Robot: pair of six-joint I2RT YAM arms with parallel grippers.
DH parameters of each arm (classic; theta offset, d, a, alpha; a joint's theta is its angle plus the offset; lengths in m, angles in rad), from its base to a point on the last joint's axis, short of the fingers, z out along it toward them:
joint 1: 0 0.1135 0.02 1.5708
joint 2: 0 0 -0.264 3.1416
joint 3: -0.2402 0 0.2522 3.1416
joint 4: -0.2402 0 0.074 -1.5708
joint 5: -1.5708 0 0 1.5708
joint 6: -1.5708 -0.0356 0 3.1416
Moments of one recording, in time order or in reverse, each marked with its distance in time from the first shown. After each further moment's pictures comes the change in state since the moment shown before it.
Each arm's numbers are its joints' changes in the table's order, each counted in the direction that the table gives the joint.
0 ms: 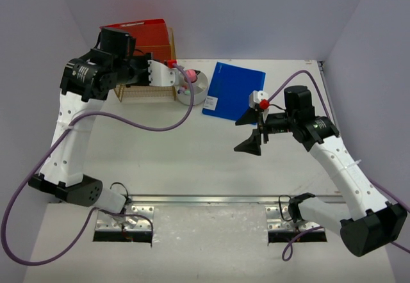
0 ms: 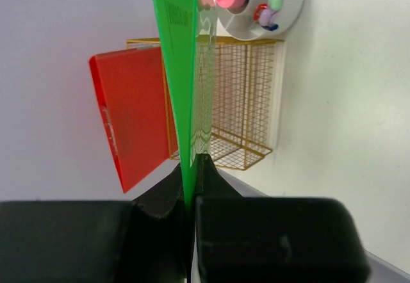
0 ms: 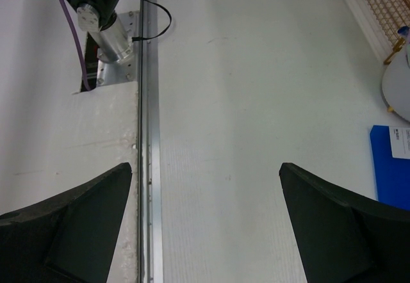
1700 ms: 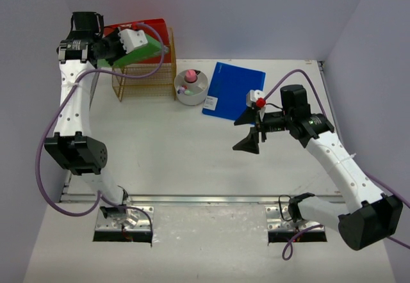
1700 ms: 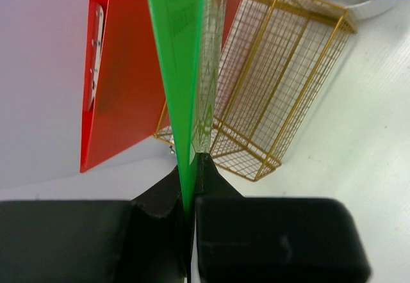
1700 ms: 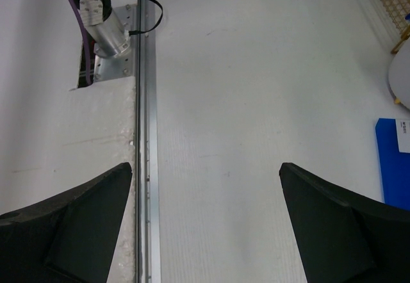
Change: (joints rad) left arm 0.417 -0.277 -0.002 0.290 -0.266 0.119; right arm -0.001 -0.050 0.005 0.009 0.001 0.015
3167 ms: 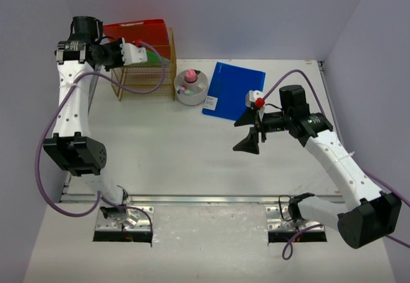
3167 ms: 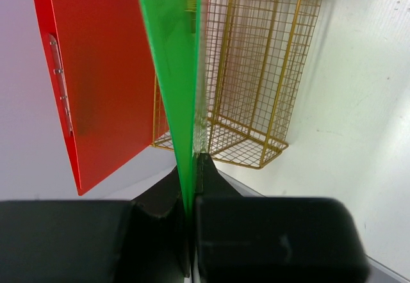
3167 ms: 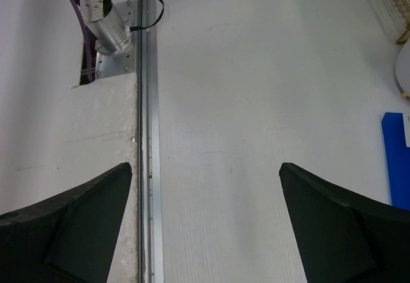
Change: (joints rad) left arm 0.020 0.006 0.016 -0.135 -0.055 -0.300; right arm -0.008 -0.015 0.002 -0.017 0.002 0.011
